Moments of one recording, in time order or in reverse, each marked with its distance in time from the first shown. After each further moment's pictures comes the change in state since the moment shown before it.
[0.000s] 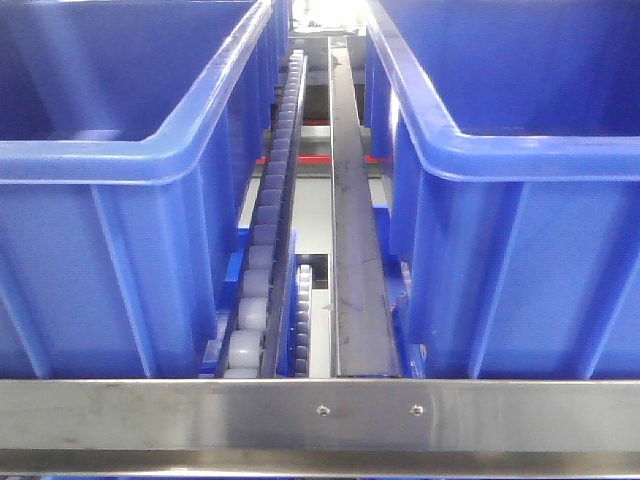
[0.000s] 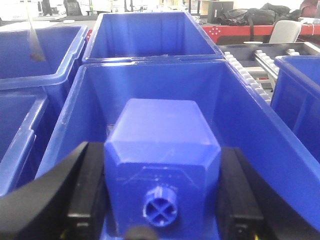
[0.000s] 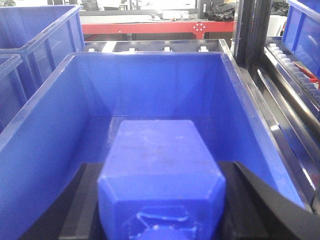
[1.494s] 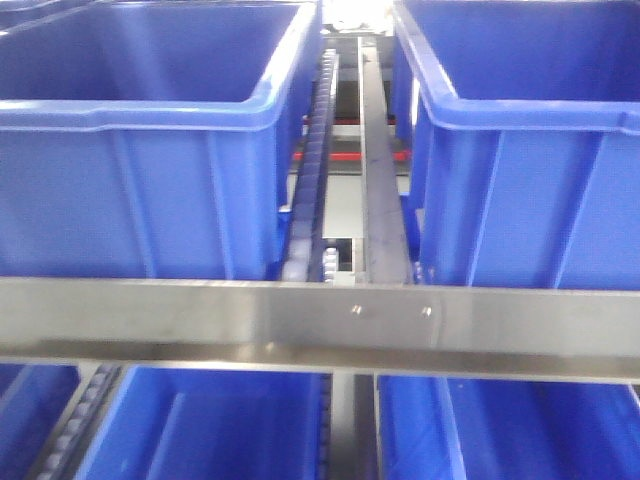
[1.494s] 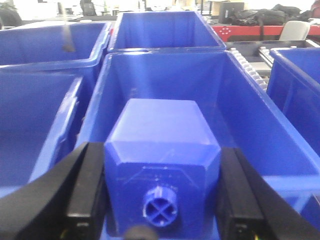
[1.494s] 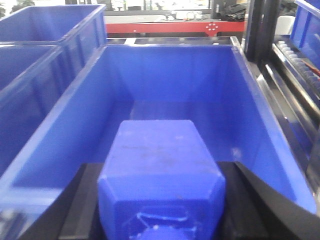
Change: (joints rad) left arm 0.000 0.000 0.000 0.000 0.000 0.000; right arm 0.000 0.000 0.000 0.000 0.009 0.000
